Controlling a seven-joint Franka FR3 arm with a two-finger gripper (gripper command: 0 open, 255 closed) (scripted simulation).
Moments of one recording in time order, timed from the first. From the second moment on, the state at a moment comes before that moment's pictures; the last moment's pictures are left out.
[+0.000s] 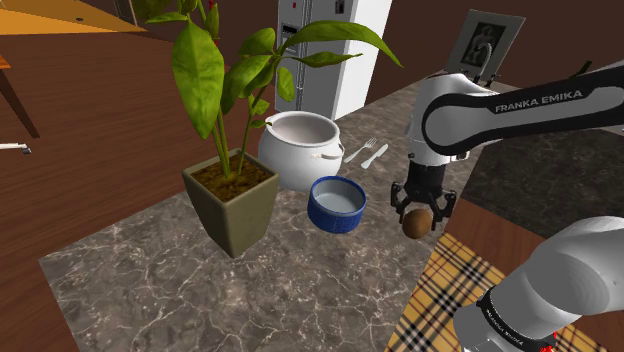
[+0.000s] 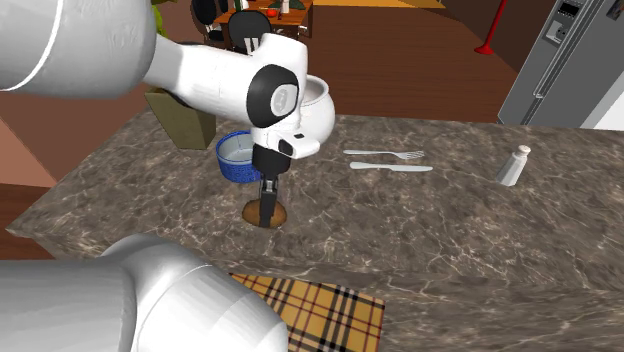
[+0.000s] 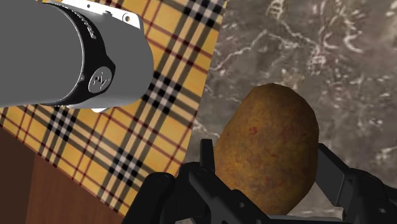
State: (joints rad) arm -0.19 -0.60 0.28 -2.78 0.25 1.88 1.03
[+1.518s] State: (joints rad) arm -0.20 -0.72 0.22 -2.54 0.20 1.52 1.05
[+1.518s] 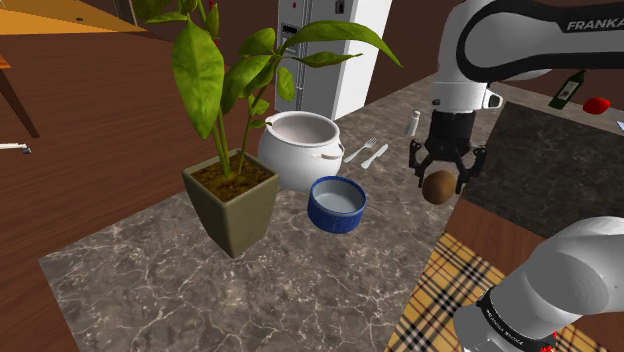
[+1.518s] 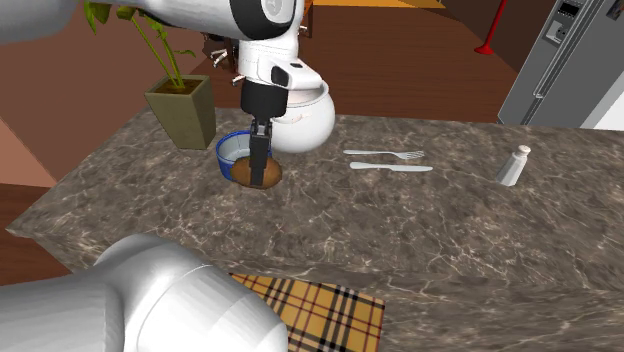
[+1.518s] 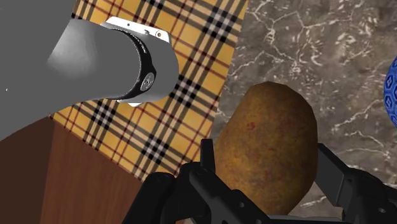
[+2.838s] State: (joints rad) arm -0.18 -0.16 0.46 -2.03 0.22 1.60 1.36
